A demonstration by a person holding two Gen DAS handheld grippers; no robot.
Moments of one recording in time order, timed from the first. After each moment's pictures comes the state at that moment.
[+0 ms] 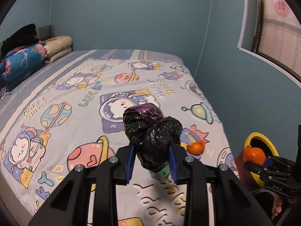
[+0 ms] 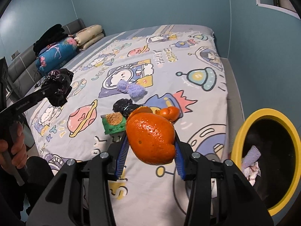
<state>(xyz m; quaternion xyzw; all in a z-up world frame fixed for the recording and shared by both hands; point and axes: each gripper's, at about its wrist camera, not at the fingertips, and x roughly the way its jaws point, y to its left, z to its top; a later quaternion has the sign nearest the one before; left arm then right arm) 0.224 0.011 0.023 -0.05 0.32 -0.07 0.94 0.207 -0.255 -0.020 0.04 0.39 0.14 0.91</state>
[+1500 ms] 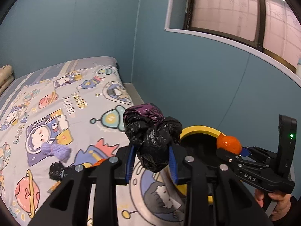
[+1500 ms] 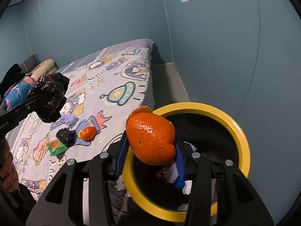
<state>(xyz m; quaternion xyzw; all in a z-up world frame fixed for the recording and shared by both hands) 0.235 -0.233 0.043 0.03 0.31 -0.27 0.91 0.176 -0.447 -0.016 0.12 0.35 -0.04 0.93</state>
